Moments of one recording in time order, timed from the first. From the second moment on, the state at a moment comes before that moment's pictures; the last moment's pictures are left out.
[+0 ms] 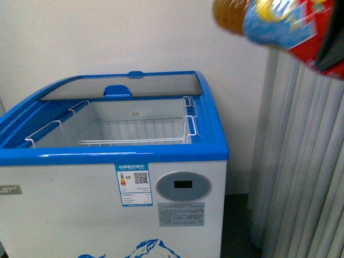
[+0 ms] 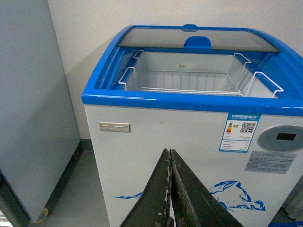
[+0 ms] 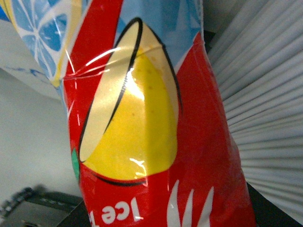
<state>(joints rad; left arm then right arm) 0.00 0.24 0.04 0.20 0.00 -0.01 0.31 1.59 1.62 -0.87 0.20 -0.16</state>
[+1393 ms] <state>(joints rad) 0.00 0.01 0.01 0.00 0.00 0.00 0.23 1.41 1.33 -0.72 0.15 -0.04</state>
